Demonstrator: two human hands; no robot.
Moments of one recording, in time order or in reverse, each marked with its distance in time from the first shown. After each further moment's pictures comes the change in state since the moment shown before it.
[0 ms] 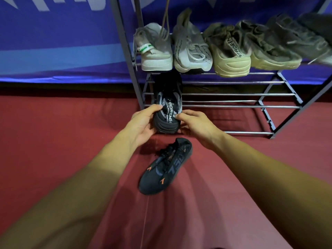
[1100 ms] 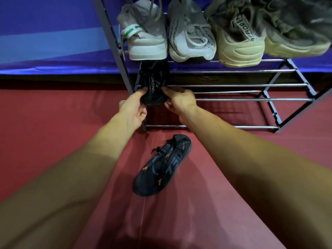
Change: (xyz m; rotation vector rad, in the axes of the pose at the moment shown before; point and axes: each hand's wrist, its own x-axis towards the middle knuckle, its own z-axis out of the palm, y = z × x) left_hand 0.068 0.012 0.002 -0.074 0.314 -0.043; right_hand 0.098 -0.006 0.033 0.252 0.318 0.058
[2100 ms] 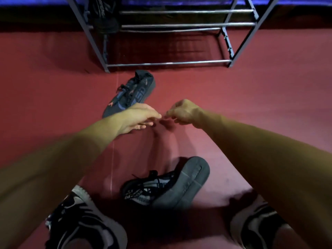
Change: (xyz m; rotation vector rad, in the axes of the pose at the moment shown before) left_hand -0.138 -0.185 -0.046 0.961 -0.525 -0.154; right_hand -0.165 0.106 -0.189 -0.900 -0.158 0.259
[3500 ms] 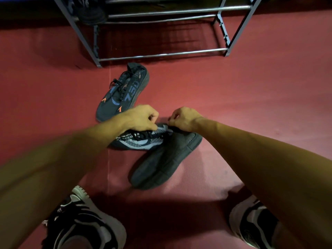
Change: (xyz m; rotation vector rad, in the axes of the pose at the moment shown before) left_hand 0.015 -0.008 0.017 0.852 -0.103 0.365; right_hand -0.009 0.043 0.005 -0.390 -0.014 -0.081
